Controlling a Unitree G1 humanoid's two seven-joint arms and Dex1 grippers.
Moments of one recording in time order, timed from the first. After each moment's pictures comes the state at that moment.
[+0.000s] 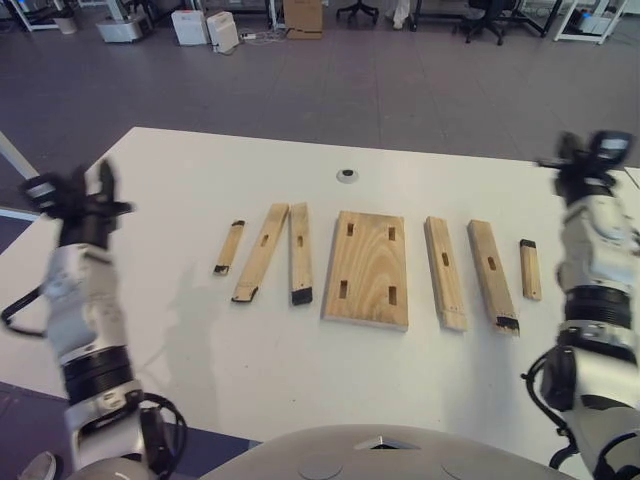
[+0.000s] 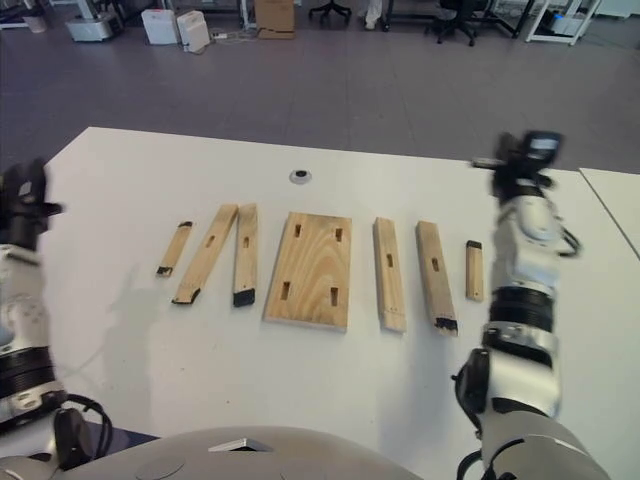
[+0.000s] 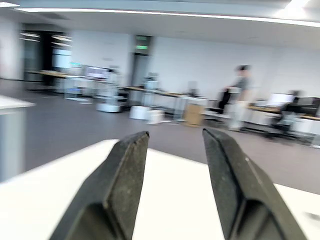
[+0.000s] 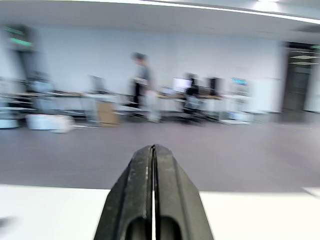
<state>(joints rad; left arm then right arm) -0.24 0.32 0.37 -0.10 -0.49 0.19 -0.22 -0.53 -0.38 -0.23 0.31 0.33 0.09 0.30</state>
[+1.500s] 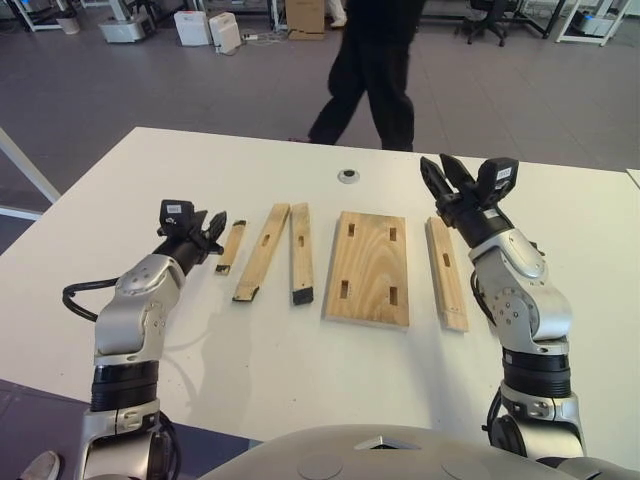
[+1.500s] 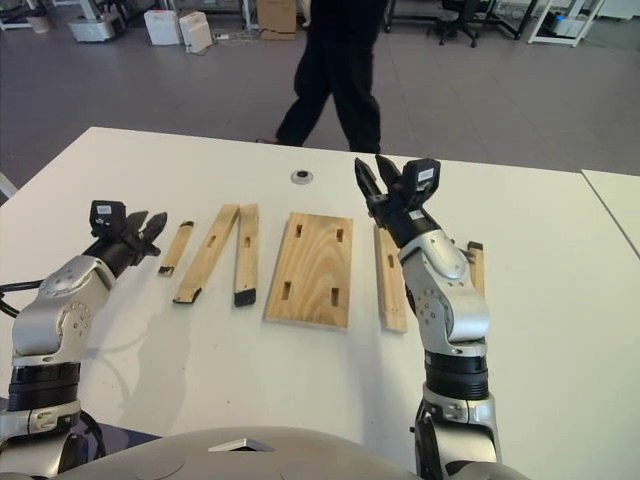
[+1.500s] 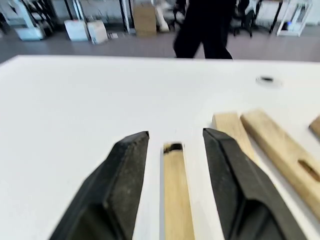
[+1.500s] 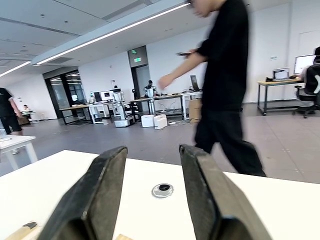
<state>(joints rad) -0.13 0.45 0.17 -0.08 -0.38 0.61 -0.30 -0.23 -0.21 -0.12 -0.27 0.45 0.39 0.25</state>
